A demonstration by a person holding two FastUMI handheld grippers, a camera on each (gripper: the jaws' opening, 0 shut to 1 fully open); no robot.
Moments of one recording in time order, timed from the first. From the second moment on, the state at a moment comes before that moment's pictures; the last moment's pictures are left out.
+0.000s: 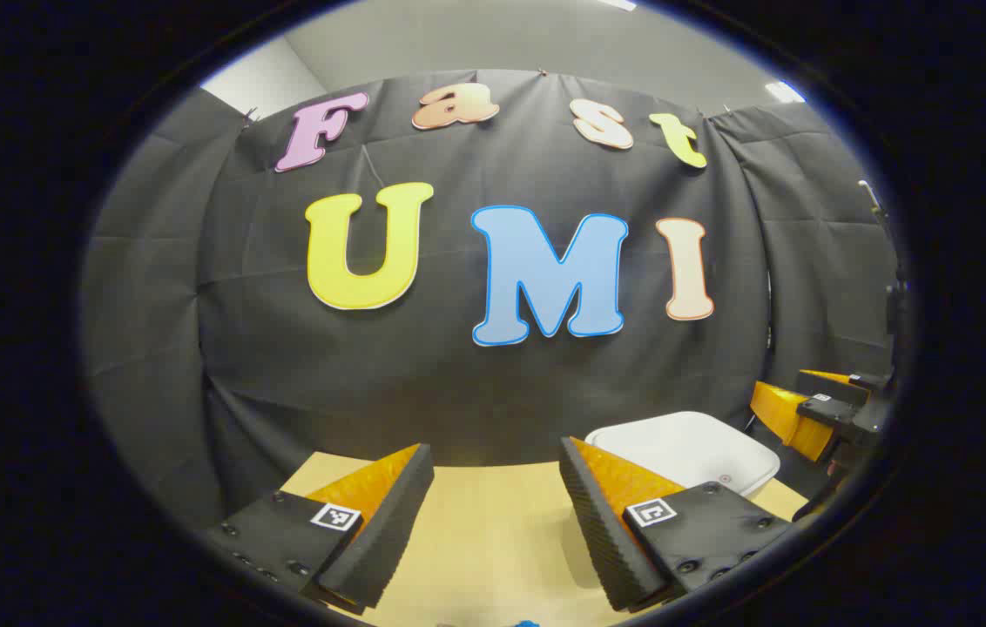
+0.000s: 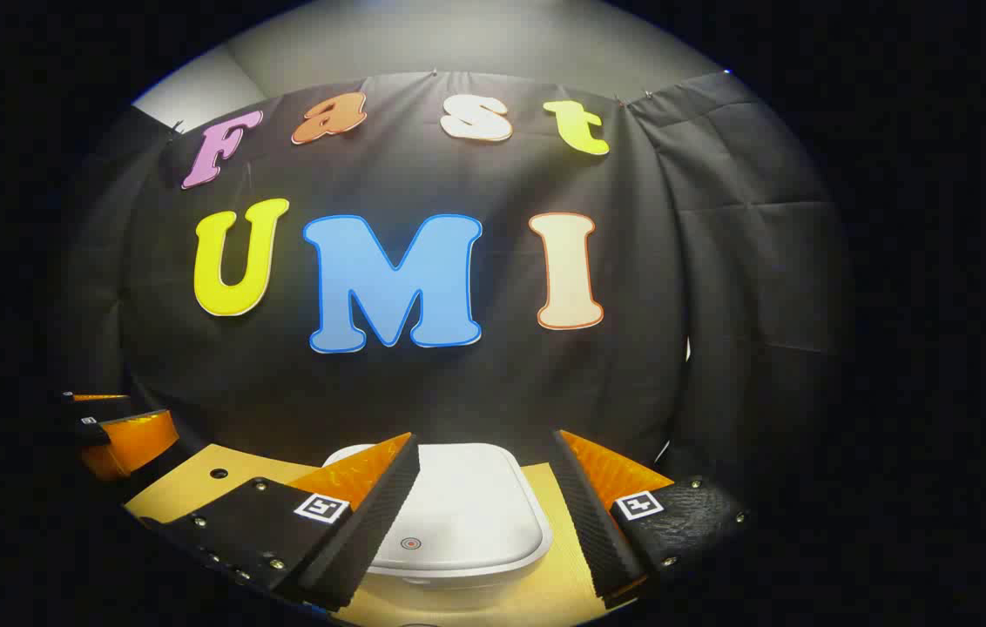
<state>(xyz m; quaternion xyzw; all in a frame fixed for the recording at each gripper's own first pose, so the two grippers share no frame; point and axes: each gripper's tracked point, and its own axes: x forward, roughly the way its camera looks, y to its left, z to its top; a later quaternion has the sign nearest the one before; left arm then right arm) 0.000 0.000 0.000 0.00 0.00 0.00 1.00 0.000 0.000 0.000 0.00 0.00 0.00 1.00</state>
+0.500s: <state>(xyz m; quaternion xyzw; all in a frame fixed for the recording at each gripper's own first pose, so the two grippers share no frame) -0.001 -0.003 -0.001 -0.01 0.00 0.01 1.00 0.003 0.005 -0.005 -0.01 0.01 0.01 1.00</state>
